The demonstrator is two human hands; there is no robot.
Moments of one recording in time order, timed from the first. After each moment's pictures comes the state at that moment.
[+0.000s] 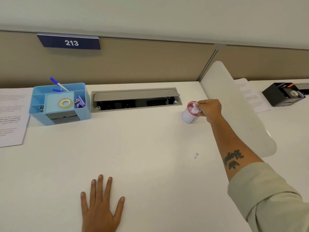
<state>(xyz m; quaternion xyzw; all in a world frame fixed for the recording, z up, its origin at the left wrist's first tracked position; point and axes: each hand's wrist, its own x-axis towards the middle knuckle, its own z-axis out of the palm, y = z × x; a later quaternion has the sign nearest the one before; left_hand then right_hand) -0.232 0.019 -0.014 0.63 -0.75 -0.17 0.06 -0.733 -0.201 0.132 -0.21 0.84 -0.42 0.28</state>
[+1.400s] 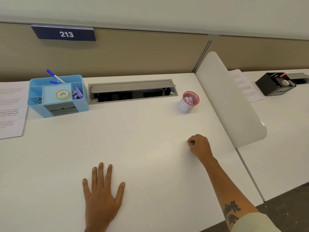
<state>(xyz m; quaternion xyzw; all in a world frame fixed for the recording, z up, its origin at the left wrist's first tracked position) -0.231 0.024 -0.004 0.63 -0.76 -0.16 0.05 -0.671 -0.018 0.027 -0.47 0.85 -0.14 0.16</state>
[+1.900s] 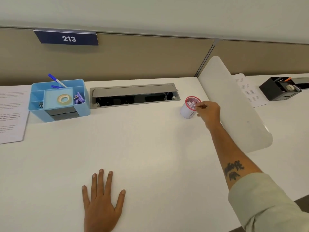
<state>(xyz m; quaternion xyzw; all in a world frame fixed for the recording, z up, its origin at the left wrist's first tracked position) -0.231 0.023 -0.012 0.63 -0.75 -0.17 0.06 -0.713 -0.152 0.115 -0.36 0.84 -0.38 0.15</state>
